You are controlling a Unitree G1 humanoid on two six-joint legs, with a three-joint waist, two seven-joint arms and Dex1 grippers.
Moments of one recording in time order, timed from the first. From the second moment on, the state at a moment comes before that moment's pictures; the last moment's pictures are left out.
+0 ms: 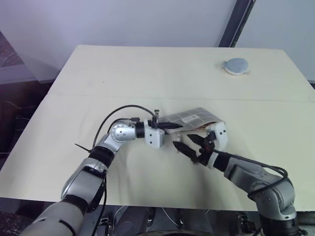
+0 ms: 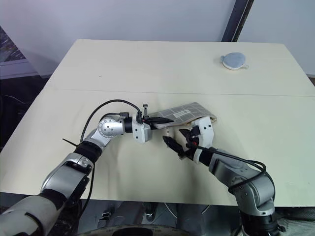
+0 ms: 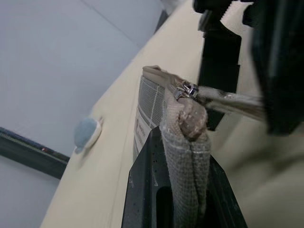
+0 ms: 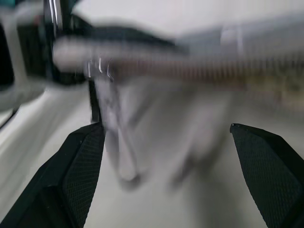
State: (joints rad) left arm -0.77 0.27 -0.34 0.82 0.25 -1.05 -0.73; right arm -0.05 -0.35 -0.07 -0.58 0.77 0.93 0.30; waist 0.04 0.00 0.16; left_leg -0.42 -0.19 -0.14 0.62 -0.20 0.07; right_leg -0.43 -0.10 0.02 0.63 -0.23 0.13
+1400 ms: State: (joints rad) left arm -0.66 0.37 -0.29 0.69 -0.31 -0.78 -1.16; right arm 0.04 -0.79 -0.24 -0.26 0.52 0.65 0.62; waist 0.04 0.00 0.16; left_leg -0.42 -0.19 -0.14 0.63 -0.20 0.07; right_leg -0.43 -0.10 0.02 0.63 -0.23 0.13
